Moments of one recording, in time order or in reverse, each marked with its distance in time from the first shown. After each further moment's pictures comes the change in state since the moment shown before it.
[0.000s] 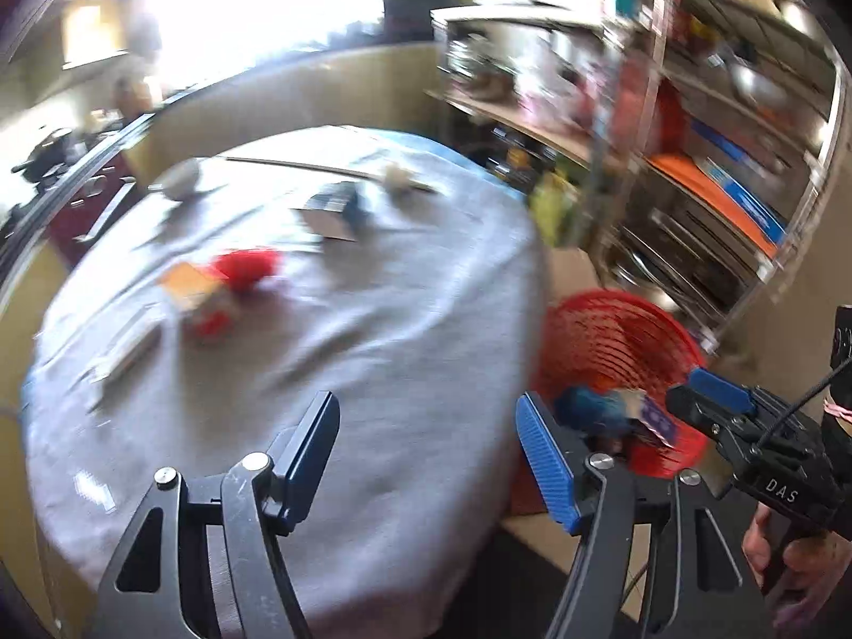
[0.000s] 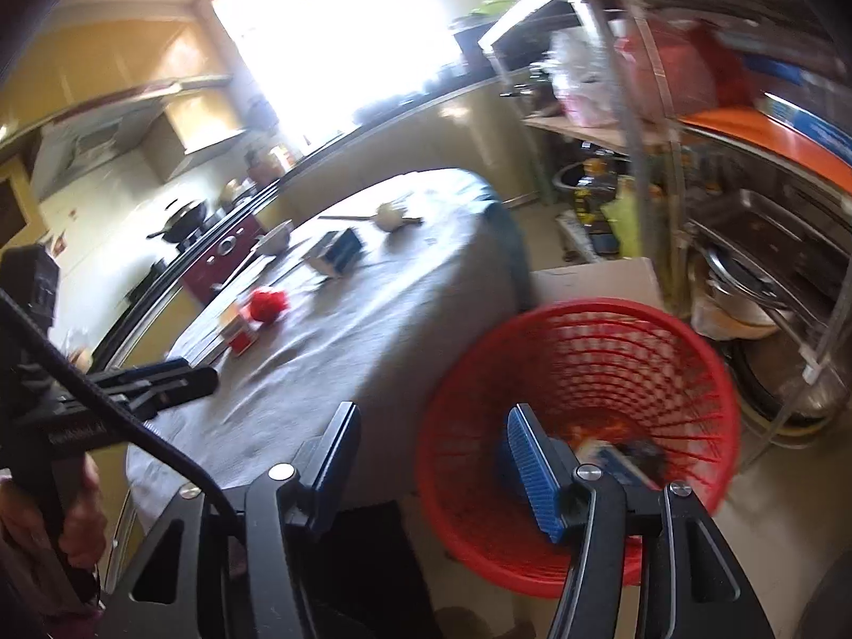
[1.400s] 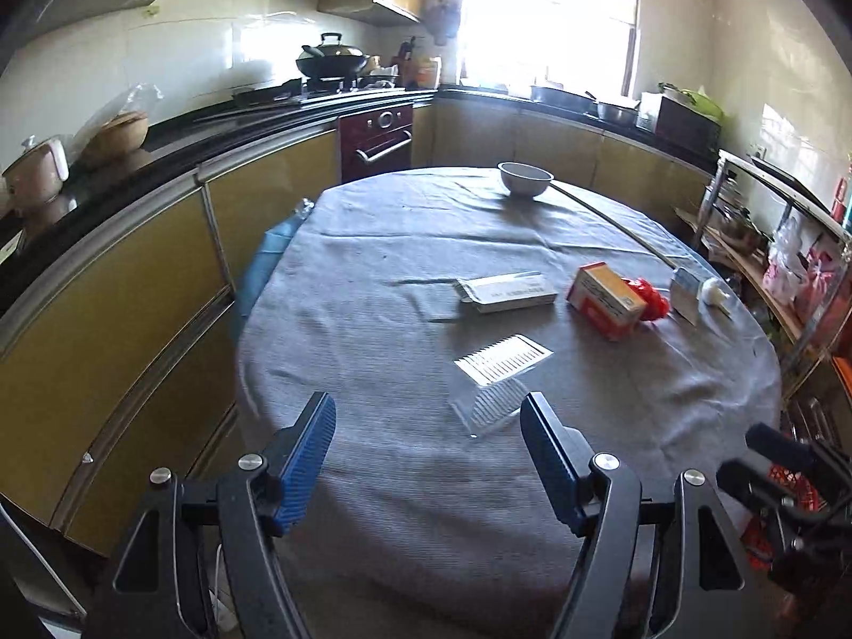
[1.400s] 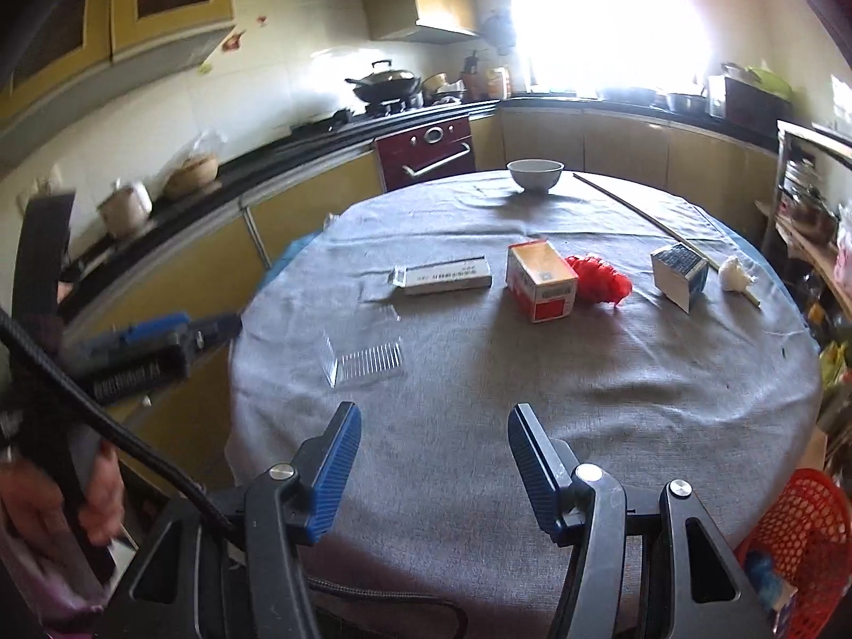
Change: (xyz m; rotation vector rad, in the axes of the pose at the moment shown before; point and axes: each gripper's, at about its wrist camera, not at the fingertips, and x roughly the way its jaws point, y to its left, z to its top) left arm -0.086 0.255 -0.113 -0.510 -0.149 0.360; right arm 0.083 0.284 -0.029 -0.530 0.153 0.215
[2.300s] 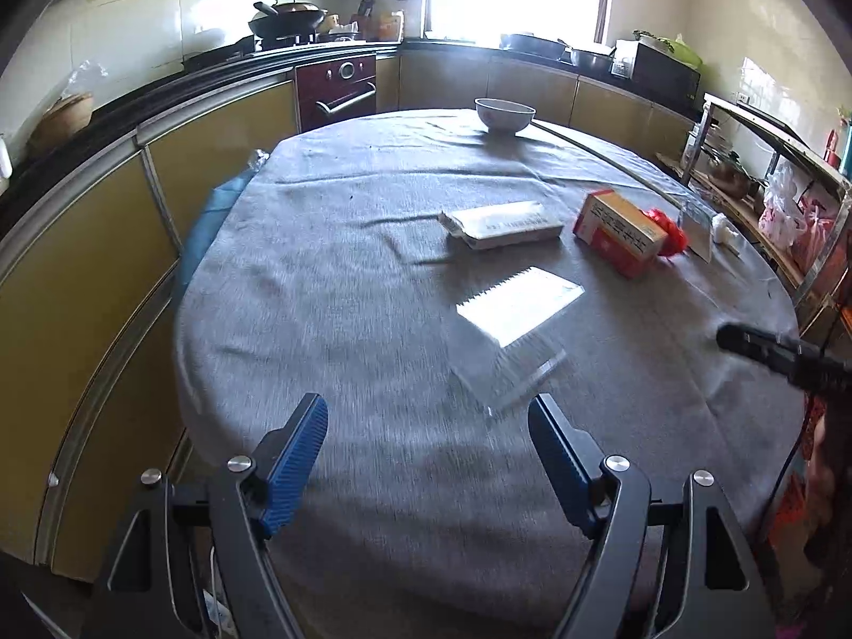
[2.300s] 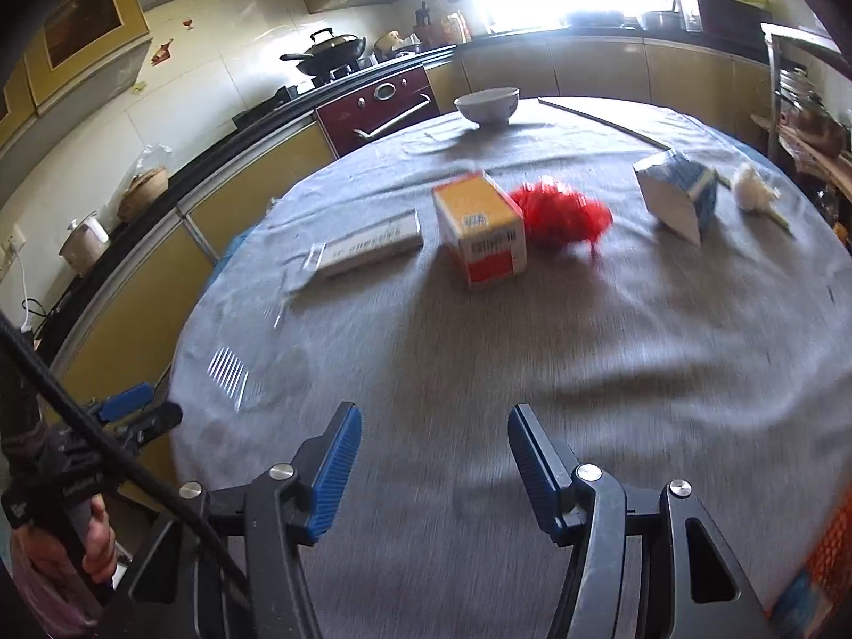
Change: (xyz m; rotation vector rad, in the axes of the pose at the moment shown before) left arm 0.073 0.003 -0.012 0.094 0.115 -0.072; right arm 0.094 -0.088 0.030 0.164 0.098 0.042
